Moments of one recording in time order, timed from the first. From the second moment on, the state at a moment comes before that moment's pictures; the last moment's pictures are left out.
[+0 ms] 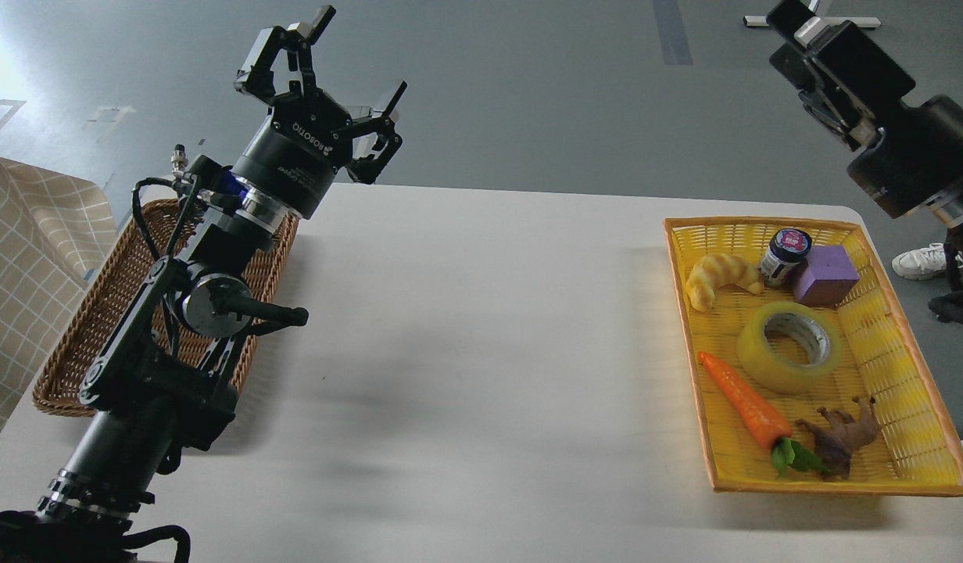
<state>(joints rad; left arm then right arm) -0.42 0.11 -1.39 -1.31 0.60 -0.42 -0.12 0.40 -0.55 1.38 1.57 -1.42 0.34 0.26</state>
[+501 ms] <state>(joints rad) -0.41 0.14 -1.40 -1.34 0.60 -0.42 -0.12 0.28 -0.80 1.55 1.57 -1.39 0.49 0.35</state>
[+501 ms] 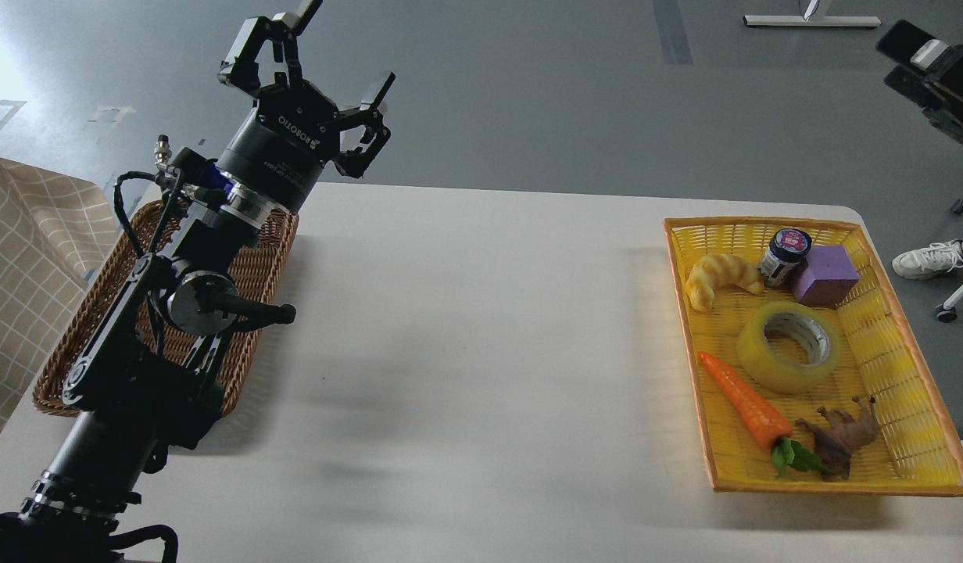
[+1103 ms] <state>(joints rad) -0.39 0.14 -1.40 -1.34 0.60 -0.42 -0.12 0.24 -0.85 1.41 1.52 -1.99 0.49 0.37</state>
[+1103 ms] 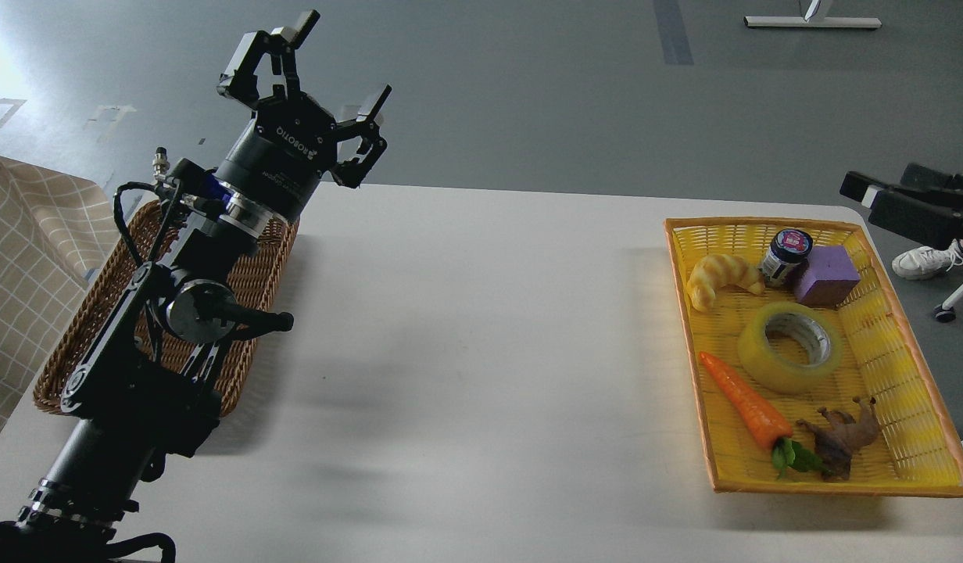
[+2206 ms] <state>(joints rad) -0.38 0.14 -1.41 -1.33 0.60 -0.41 -0.12 0.16 -0.63 1.36 1.24 -2.18 0.42 0.31</state>
